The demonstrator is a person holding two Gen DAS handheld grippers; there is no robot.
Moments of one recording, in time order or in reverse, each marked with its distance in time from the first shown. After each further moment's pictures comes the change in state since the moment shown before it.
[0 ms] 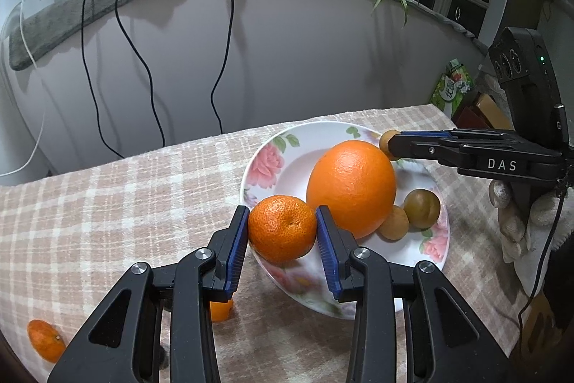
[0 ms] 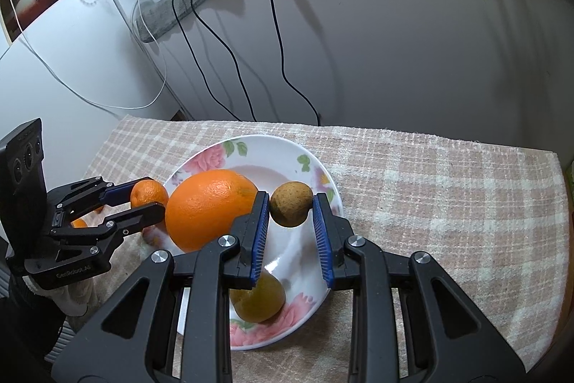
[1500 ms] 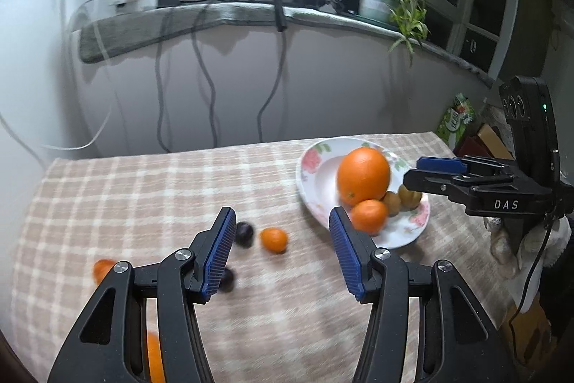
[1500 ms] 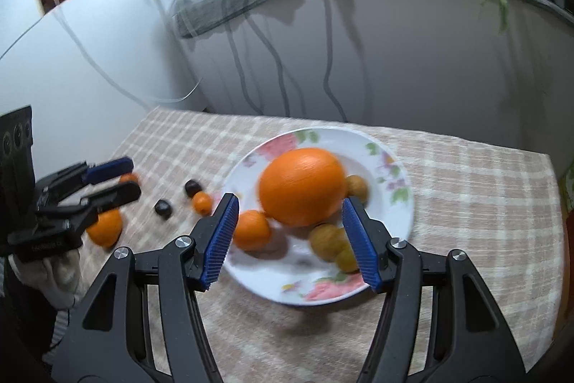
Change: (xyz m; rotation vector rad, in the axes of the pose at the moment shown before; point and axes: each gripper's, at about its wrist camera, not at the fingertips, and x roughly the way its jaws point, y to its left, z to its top) left arm -0.102 0.033 -0.041 -0.087 -0.123 0.081; right arm -0.033 0.079 -0.028 -0.113 -0.047 -0.014
